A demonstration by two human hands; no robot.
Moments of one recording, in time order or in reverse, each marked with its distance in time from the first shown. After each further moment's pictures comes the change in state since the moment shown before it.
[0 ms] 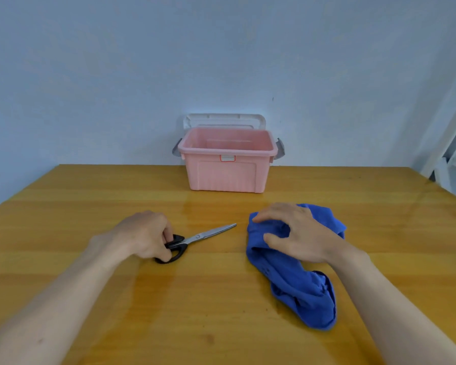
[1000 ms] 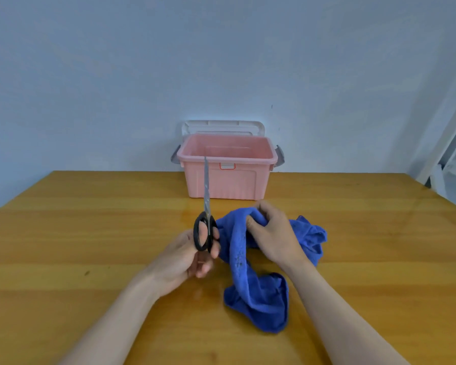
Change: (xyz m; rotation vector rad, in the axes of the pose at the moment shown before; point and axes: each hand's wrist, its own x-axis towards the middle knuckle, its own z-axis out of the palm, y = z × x) left_hand 0.004 0.042 0.051 -1.529 -0.192 0.440; right_hand 0.032 -0.044 0.035 0.628 0.356 0.173
